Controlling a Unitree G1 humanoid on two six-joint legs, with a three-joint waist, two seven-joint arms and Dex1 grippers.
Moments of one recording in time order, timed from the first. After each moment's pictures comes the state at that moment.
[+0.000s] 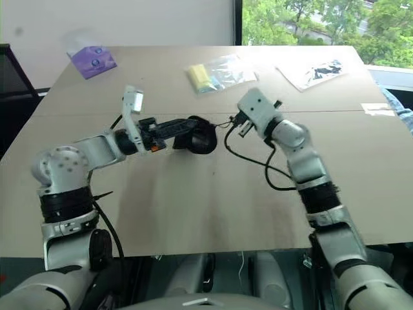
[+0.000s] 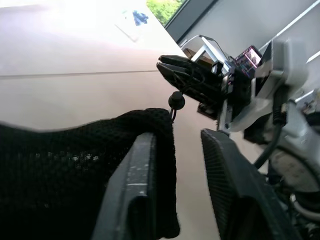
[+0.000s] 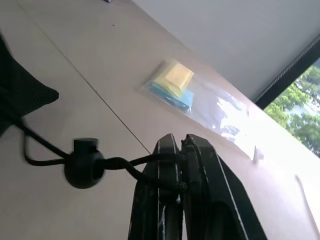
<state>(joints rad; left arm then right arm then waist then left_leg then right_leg) -0.67 0.46 0.24 -0.11 -0.82 1.18 -0.66 -0.73 -0.37 0.19 -0.06 -0.12 0.39 0.54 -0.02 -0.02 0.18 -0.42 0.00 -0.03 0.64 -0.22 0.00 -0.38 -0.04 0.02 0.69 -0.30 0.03</state>
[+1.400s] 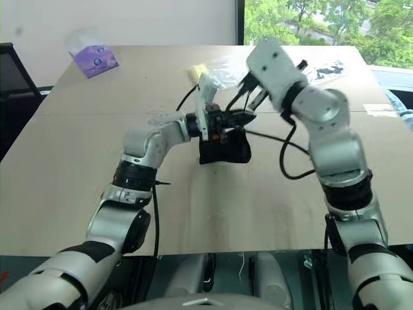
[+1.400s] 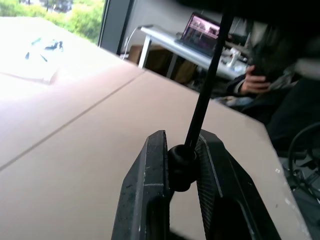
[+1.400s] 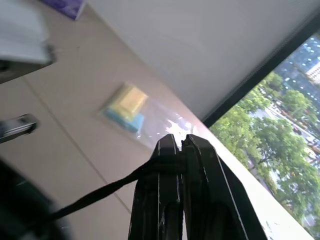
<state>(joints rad) -0.85 0.28 -0.14 0.30 -0.44 0.67 -0.91 -0.88 -0.49 0.05 -0.31 -0.10 0.81 0.55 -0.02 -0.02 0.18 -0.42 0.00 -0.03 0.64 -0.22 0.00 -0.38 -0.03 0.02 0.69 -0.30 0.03</state>
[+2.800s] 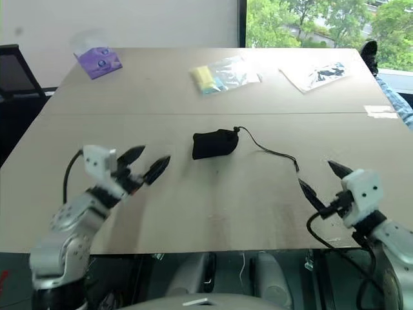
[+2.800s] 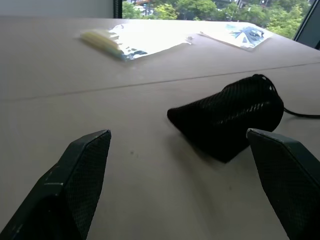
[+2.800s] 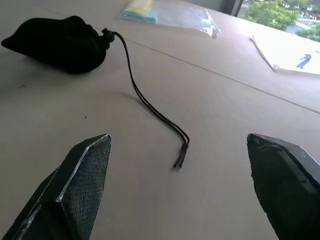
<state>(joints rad) 0.12 0.38 0.34 -0.49 -0.48 0.51 -0.55 0.37 -0.46 -0.41 -0.65 0.36 0.34 0.63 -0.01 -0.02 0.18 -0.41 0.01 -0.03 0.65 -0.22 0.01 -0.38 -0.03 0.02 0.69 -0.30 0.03</state>
